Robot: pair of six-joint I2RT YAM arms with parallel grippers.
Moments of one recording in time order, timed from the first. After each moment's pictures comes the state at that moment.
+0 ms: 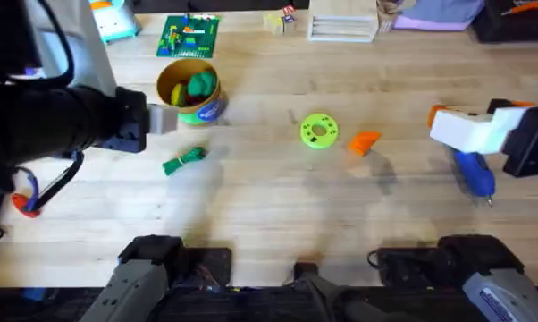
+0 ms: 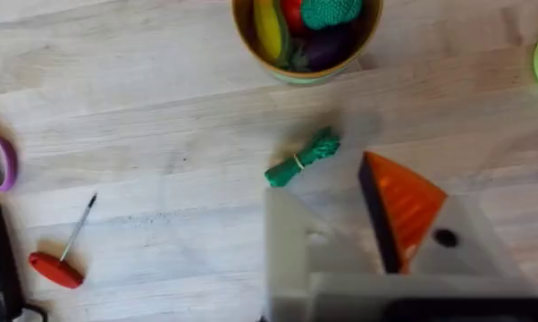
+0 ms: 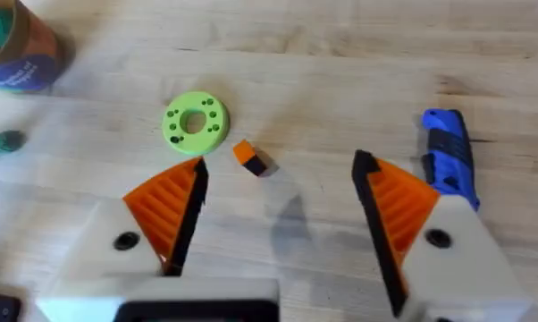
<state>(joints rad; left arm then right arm) 0.00 0.84 1.10 -1.18 0.00 0.13 0.00 0.58 0.94 -1.06 -0.18 0.02</state>
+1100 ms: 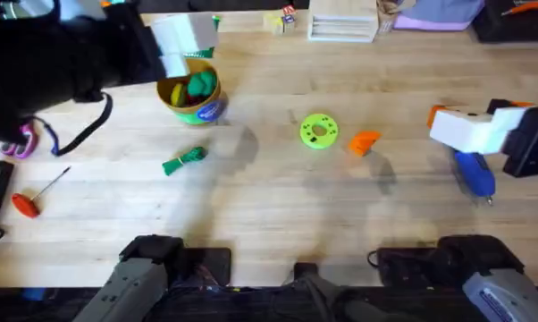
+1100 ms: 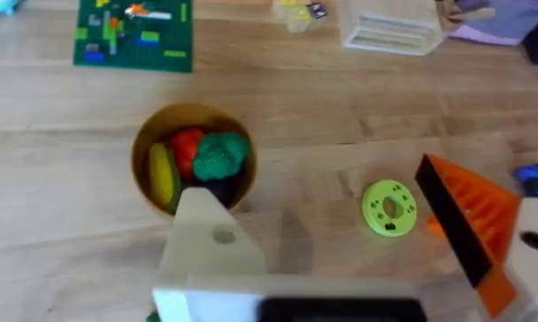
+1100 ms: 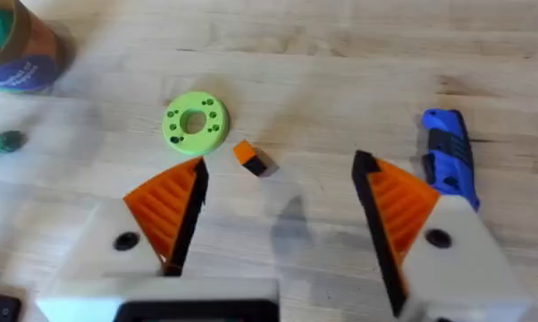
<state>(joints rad) -0.04 0.89 1.10 -0.79 0.23 -0.20 0.00 0.58 0.94 -1.06 -0.18 0.02</state>
